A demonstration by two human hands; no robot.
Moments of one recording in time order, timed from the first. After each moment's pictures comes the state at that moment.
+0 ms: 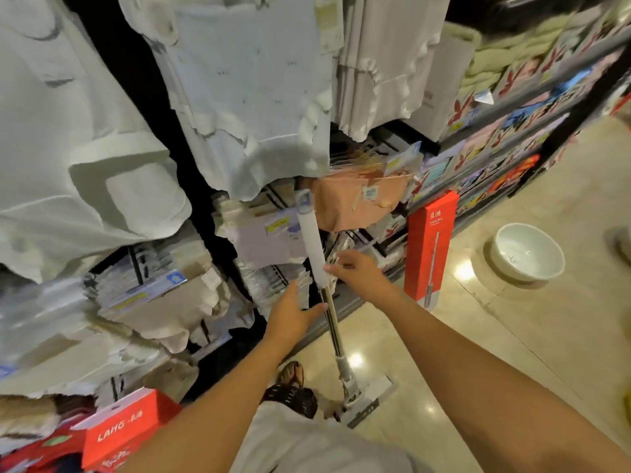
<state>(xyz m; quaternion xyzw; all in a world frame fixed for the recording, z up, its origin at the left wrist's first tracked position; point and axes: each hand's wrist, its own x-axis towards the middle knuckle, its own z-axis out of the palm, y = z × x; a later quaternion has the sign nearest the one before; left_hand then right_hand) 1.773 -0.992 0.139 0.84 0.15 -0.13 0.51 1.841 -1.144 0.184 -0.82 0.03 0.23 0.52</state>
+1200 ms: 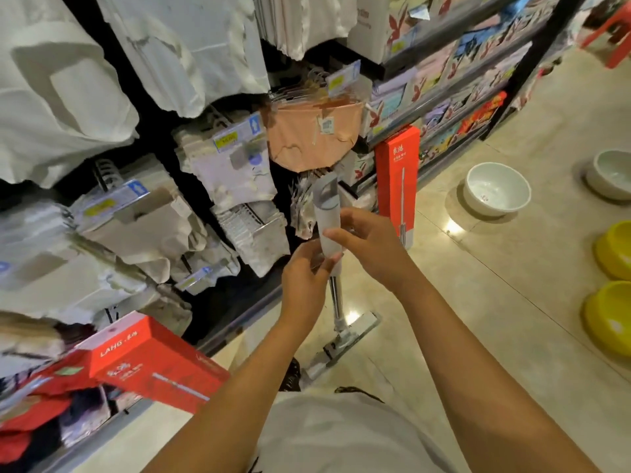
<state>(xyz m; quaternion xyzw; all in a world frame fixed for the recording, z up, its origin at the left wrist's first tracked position) 1.621 -1.105 0.195 0.79 0.06 0.02 0.61 1.653 -1.231 0.258 -0.77 -0.09 0.07 0.63</state>
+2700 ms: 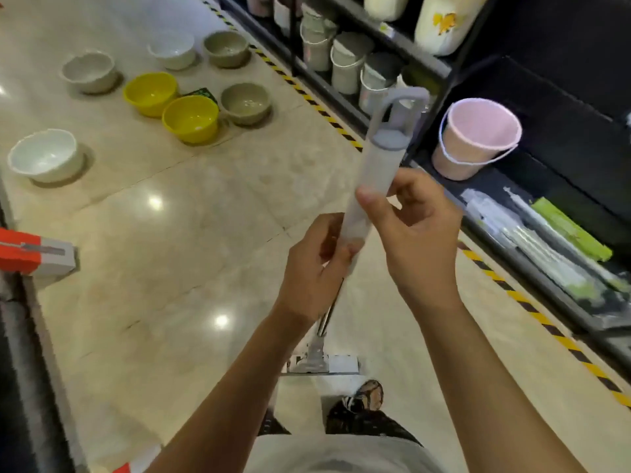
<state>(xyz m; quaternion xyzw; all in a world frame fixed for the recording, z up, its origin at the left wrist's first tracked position) 0.949 -1.161 0.278 0.47 -0.57 -0.45 0.51 0.842 -1.175 0.340 -0.54 0.46 -0.60 0.38</state>
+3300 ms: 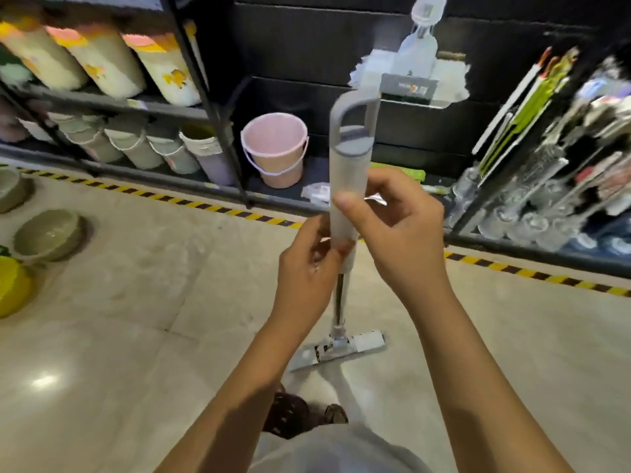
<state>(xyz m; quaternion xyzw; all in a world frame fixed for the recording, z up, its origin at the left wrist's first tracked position) 0.602 -1.168 0.305 0.30 -0.70 -0.52 0.39 0.511 -1.113 0.368 -0.45 0.59 -0.66 0.12</state>
